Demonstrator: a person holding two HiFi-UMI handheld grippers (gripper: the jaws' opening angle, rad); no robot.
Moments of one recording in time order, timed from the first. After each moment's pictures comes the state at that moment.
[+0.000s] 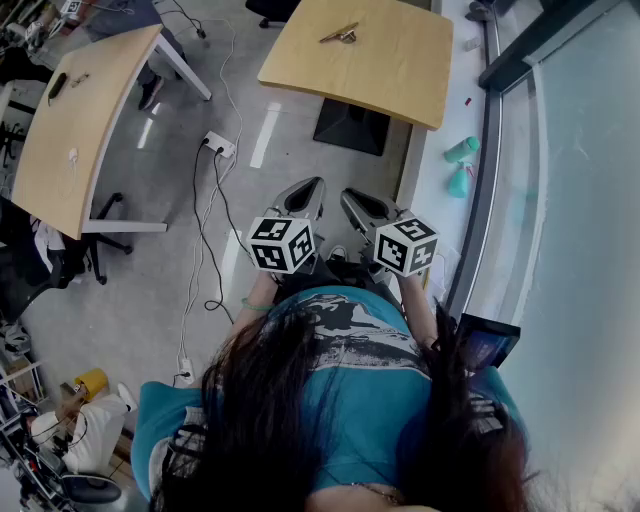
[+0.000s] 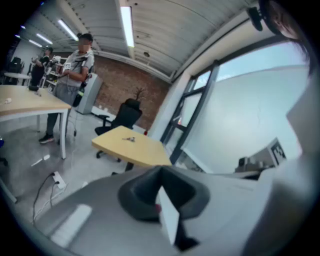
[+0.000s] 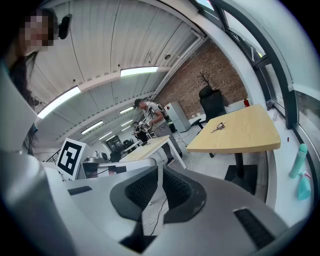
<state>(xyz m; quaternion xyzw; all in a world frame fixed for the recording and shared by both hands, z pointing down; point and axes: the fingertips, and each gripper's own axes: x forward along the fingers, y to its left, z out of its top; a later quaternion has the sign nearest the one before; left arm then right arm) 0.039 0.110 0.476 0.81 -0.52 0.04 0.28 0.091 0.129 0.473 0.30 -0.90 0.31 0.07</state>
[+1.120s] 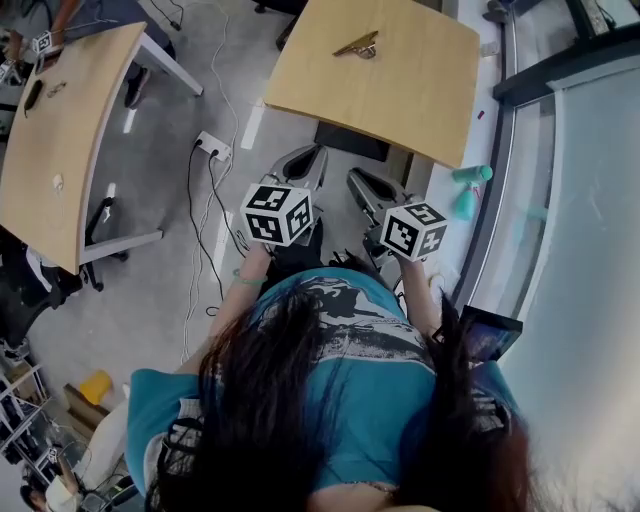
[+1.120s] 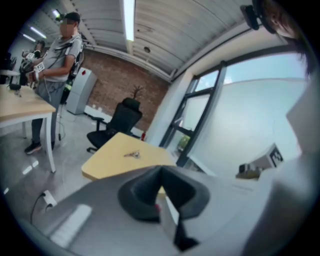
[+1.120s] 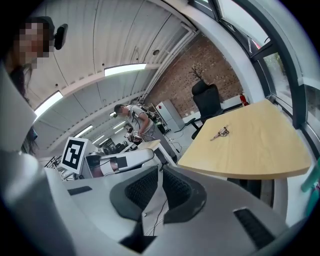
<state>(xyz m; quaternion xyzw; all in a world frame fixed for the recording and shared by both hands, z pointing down) -0.042 -0.115 0.470 0.83 -0.49 0.04 0.27 0.019 -0.079 0.481 0.32 -0.88 0.35 0.07</state>
